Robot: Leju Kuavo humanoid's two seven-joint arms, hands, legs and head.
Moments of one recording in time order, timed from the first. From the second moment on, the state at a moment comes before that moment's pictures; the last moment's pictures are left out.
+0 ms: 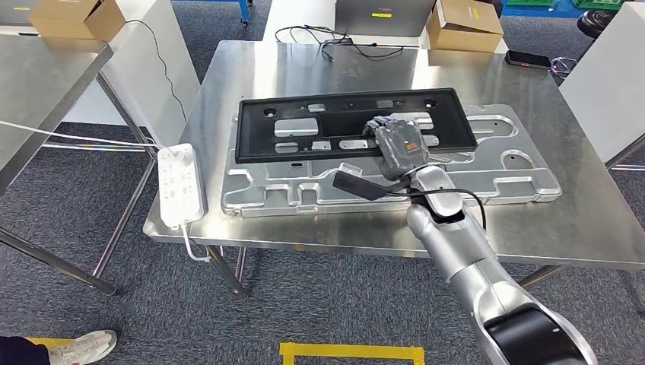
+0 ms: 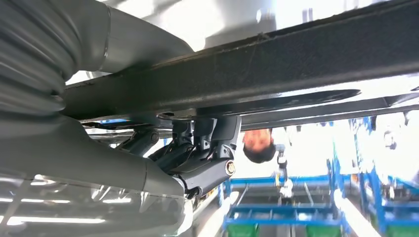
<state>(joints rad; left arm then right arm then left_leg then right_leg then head) -0.13 -0.17 0.75 -0.20 -1.40 0.11 -0.20 -0.68 -0.02 0.56 -0.84 1.19 -0.38 -0.25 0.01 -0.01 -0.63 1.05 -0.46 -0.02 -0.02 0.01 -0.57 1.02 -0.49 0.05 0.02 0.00</state>
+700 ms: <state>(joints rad) -0.13 -0.18 0.73 -0.20 -1.42 0.12 -0.22 -0.66 0.04 0.61 -0.69 1.19 -0.42 -0.24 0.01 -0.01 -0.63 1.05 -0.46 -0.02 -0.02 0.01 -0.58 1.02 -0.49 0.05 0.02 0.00</state>
